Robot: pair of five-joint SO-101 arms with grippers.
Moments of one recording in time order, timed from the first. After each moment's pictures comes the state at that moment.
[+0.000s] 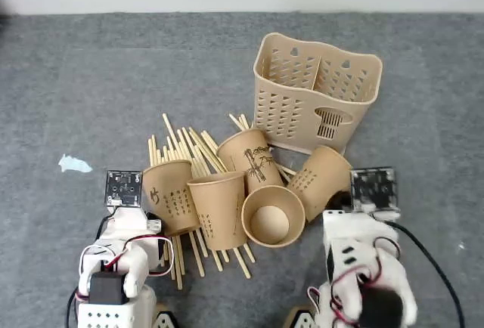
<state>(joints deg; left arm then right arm) -2.8 -103.3 96.9 72.6 9.6 2.3 -103.8 69.9 74.7 8.7</state>
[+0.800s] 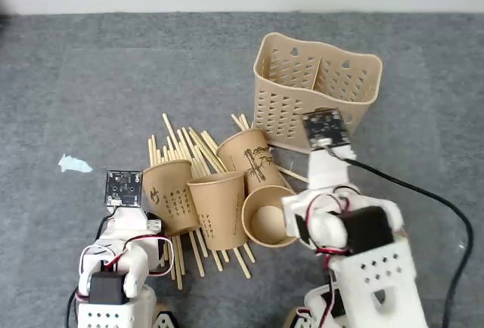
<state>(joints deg) -2.8 -103.3 96.9 72.6 9.6 -20.8 -54.7 40.0 89.4 -7.3</state>
